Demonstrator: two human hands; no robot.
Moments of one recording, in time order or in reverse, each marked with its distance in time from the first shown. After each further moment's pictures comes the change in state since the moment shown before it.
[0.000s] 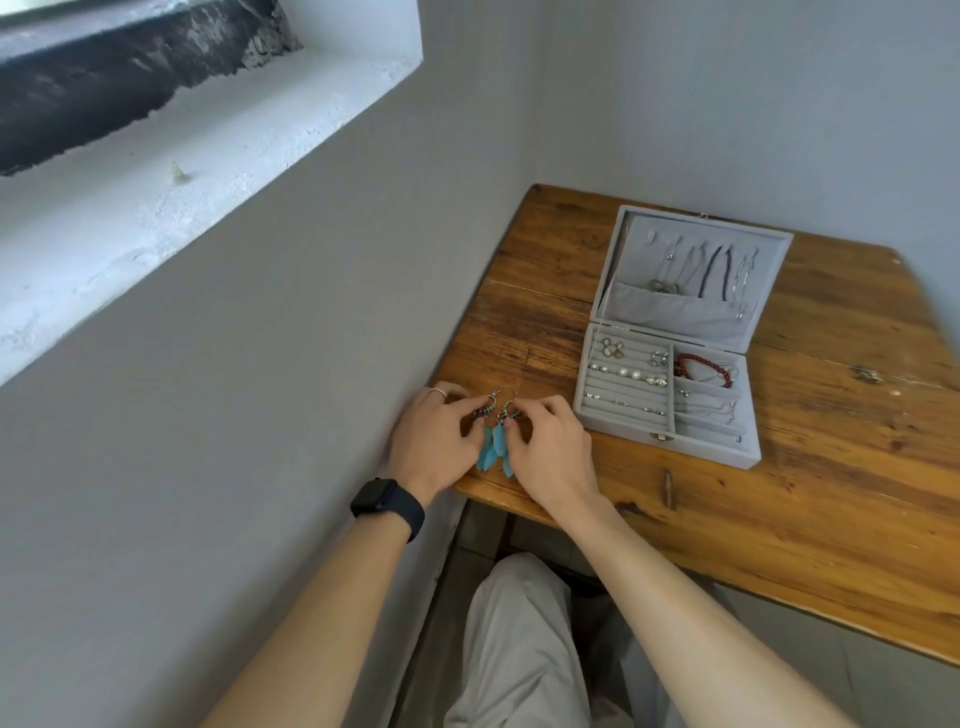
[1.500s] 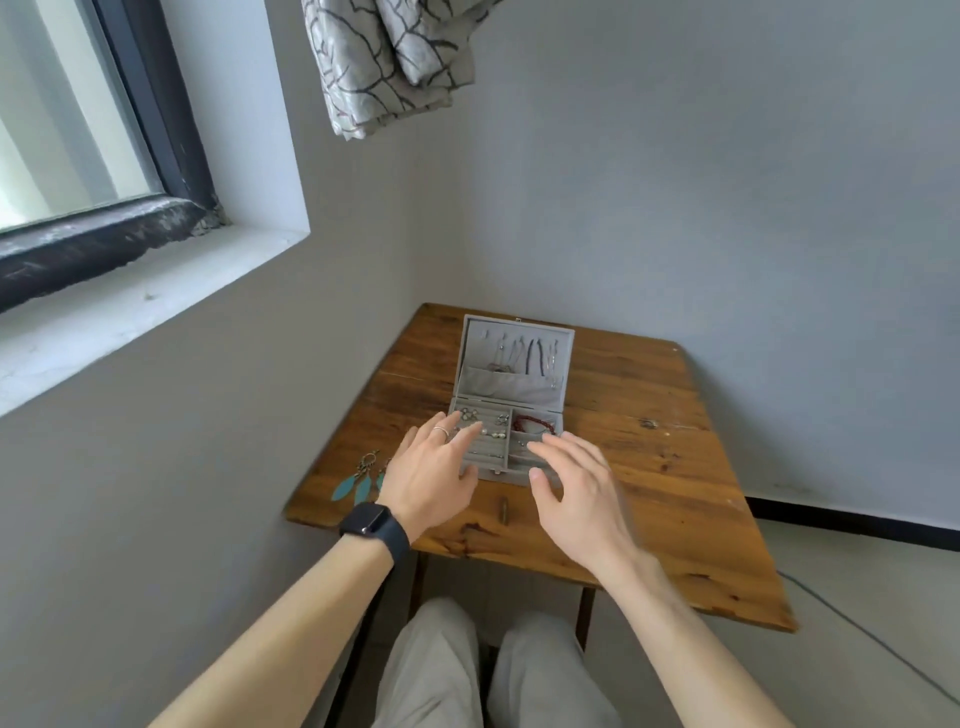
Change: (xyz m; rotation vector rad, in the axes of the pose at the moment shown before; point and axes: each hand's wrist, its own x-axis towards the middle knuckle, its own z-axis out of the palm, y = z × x) left_hand -0.049 0.184 -0.032 0.182 -0.011 0.287; right_hand -0.098 0.060 -0.215 -0.191 0.148 -0.103
